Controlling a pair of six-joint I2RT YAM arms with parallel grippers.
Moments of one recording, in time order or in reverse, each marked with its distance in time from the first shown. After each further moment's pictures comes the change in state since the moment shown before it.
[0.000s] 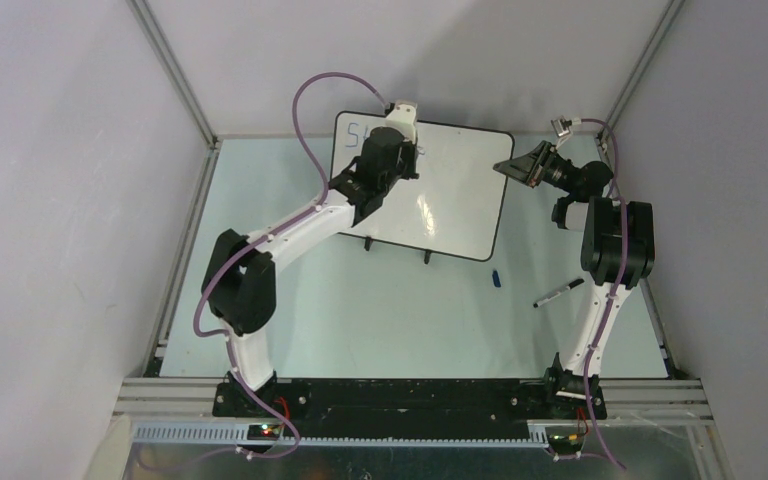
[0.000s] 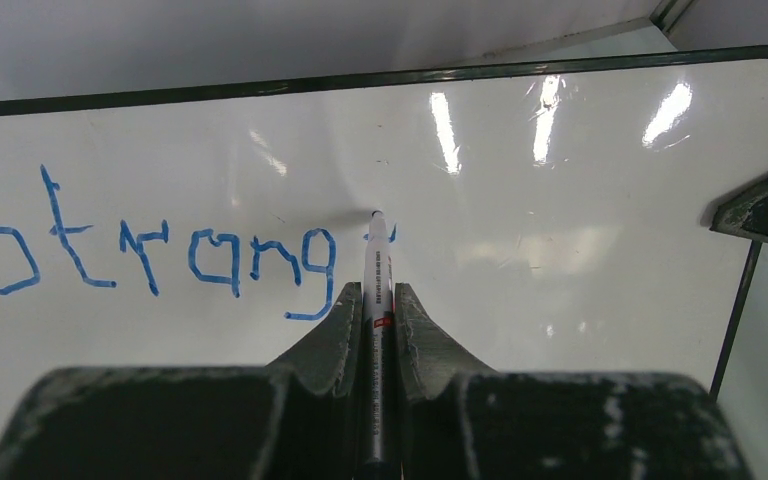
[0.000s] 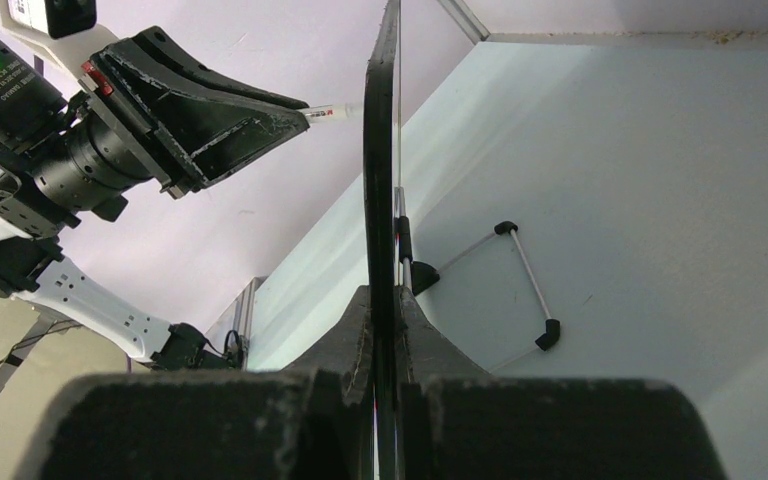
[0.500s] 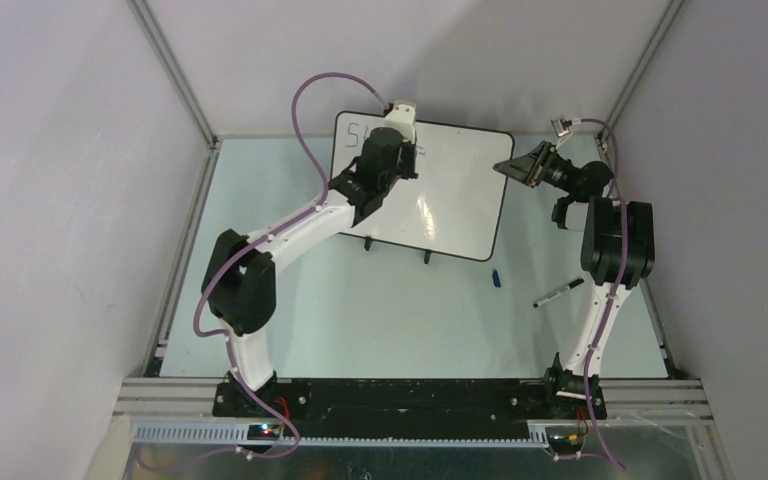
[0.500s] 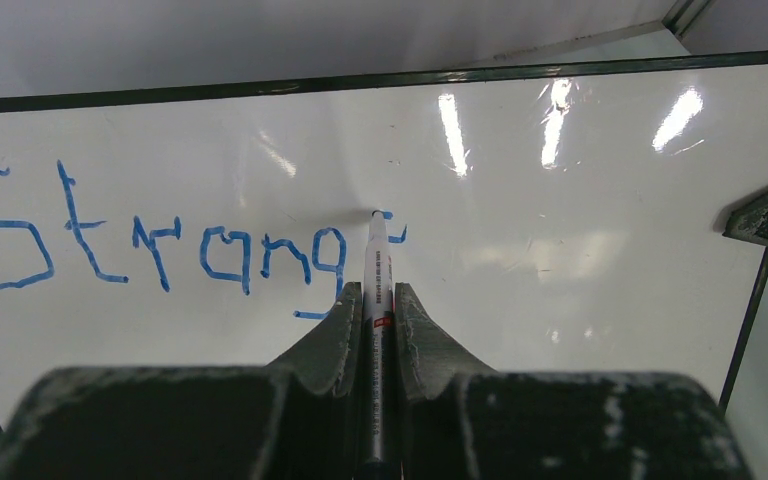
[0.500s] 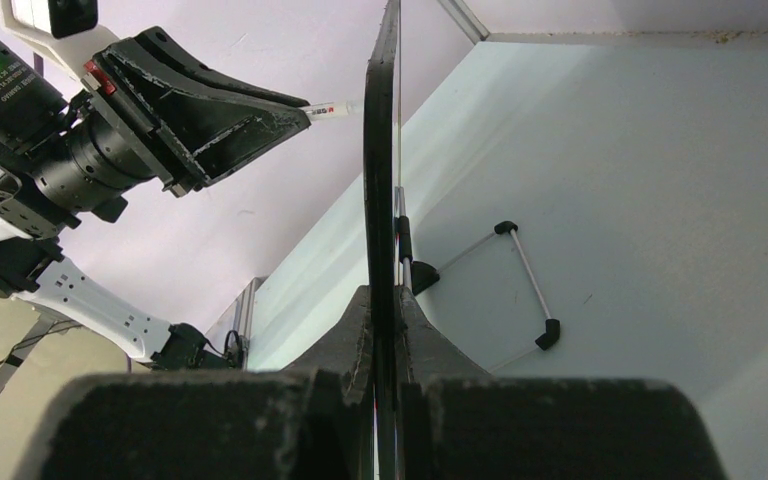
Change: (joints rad) left arm 0.000 0.000 -0.001 -0.001 -0.023 0.000; right arm 0.000 0.000 0.000 0.000 0.000 0.000
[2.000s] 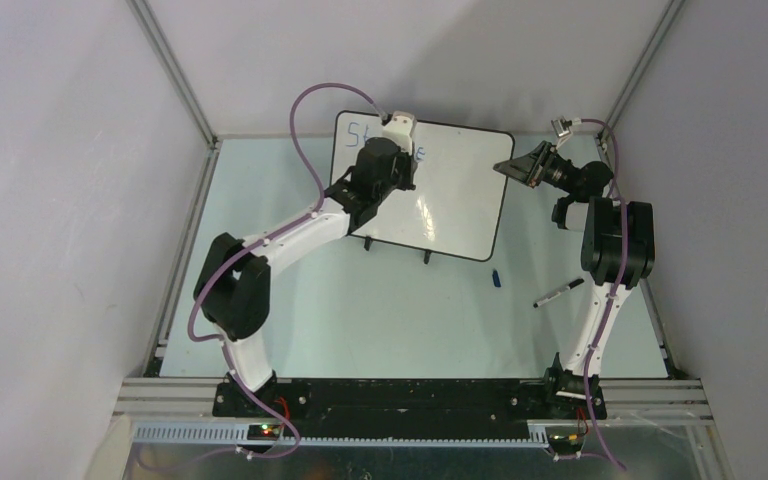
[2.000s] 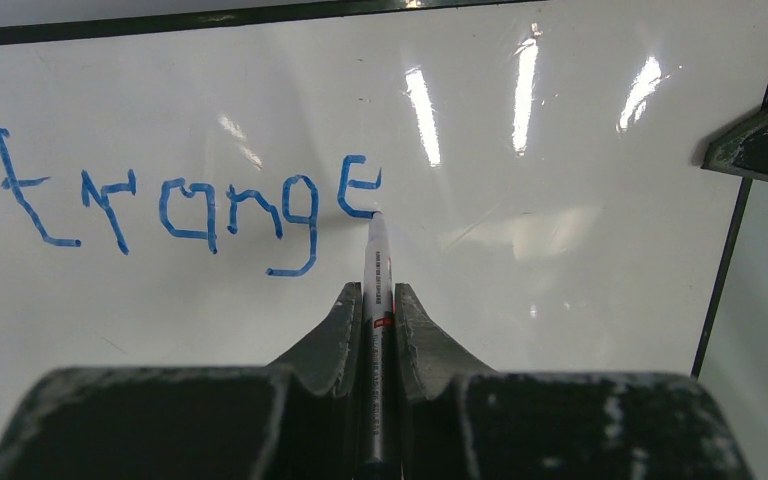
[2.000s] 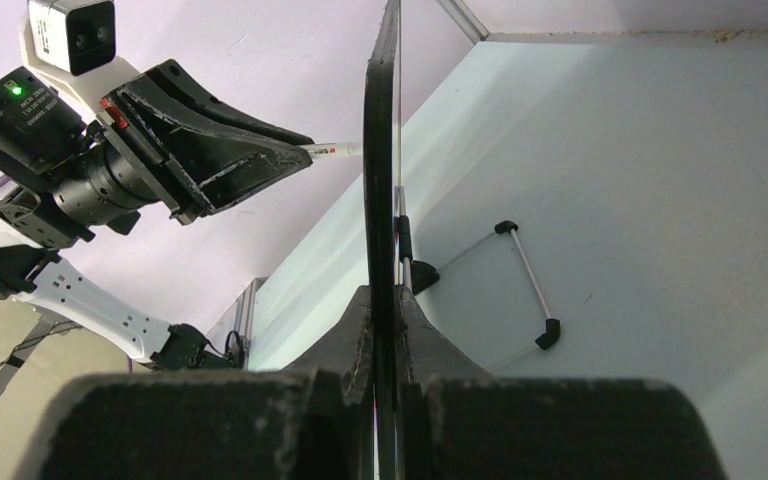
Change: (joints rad) left arm 0.000 -0.047 -0.111 0.045 0.087 -0.011; right arm -0.001 0.000 -0.001 0.000 0.000 0.002
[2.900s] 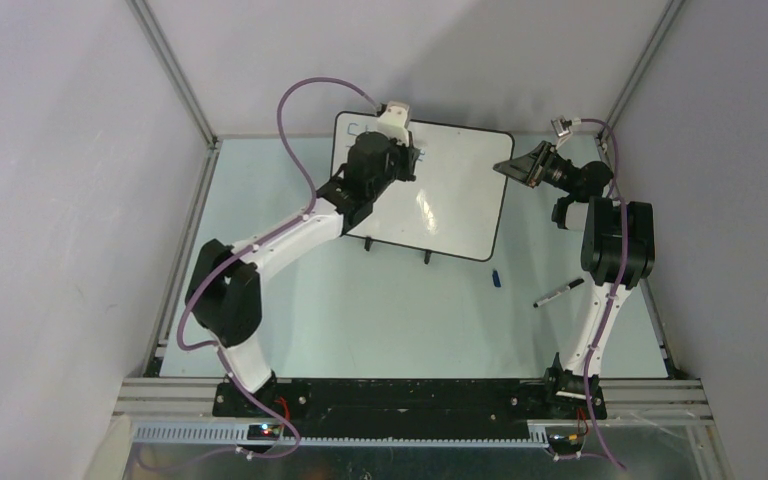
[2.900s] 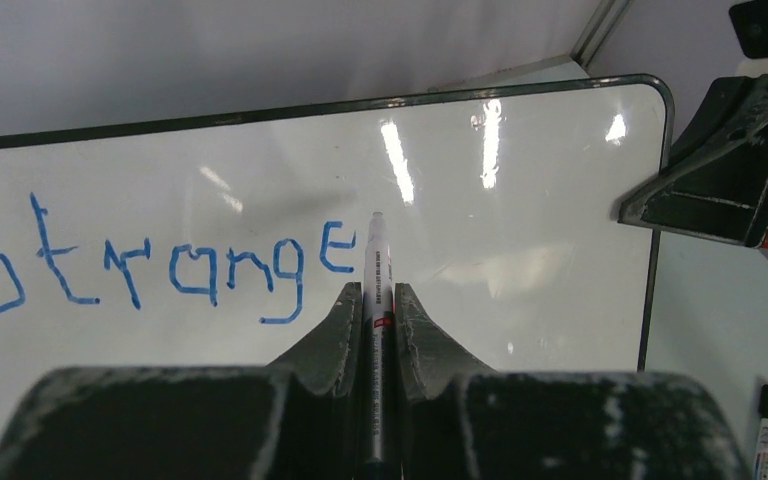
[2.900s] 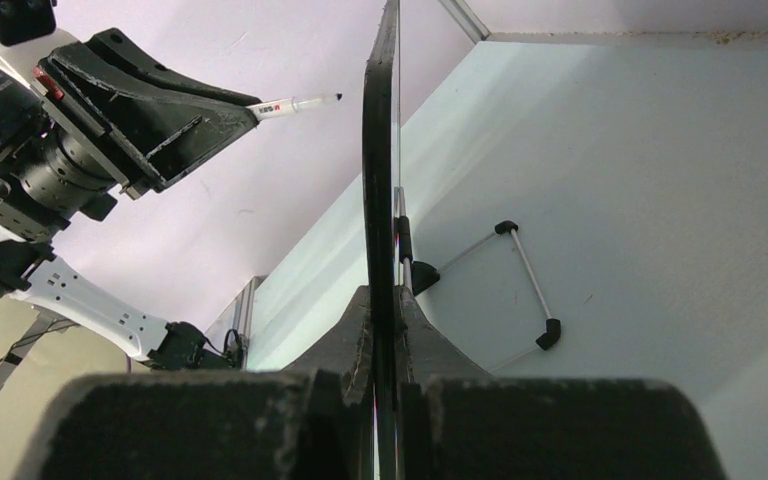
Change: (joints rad) left arm 0.000 -0.062 -0.011 0.070 0.024 0.000; right arm 0.001 -0.002 0.000 0.001 -0.002 -0.003
